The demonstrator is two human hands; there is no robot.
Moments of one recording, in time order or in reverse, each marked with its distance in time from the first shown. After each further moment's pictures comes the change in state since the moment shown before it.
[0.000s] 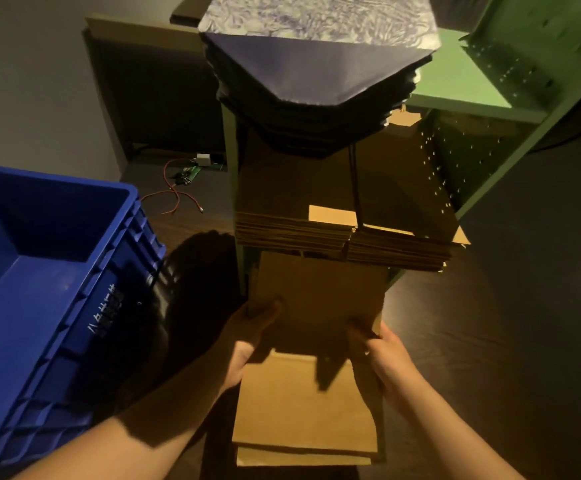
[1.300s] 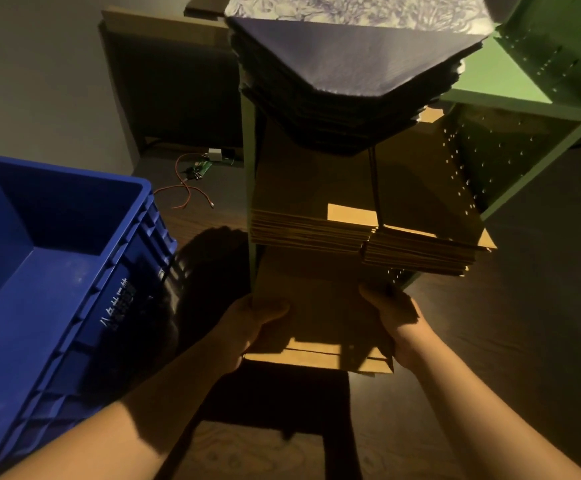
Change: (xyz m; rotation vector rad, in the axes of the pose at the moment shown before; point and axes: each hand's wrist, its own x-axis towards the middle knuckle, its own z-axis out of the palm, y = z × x) left_hand 0.017 0.020 -0.023 0.217 -0.015 -0.086; right_hand 0.045 -0.039 -0.004 0.244 -0.049 -0.007
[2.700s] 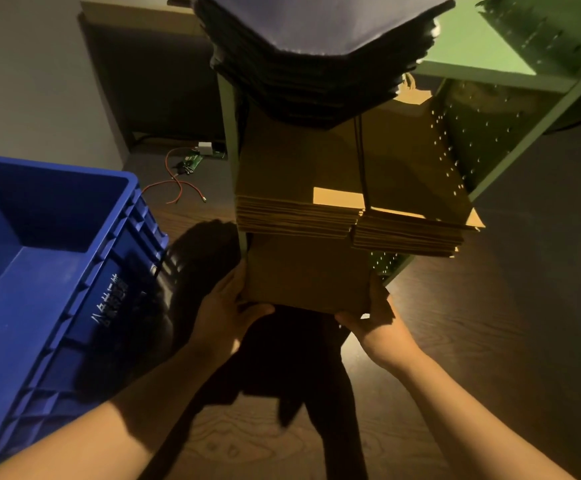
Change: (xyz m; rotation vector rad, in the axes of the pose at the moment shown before) left_hand -0.004 -0.012 -0.024 0.740 0.154 0.609; right_hand -0.012 0.049 -0.009 -0.661 0.011 -0.398
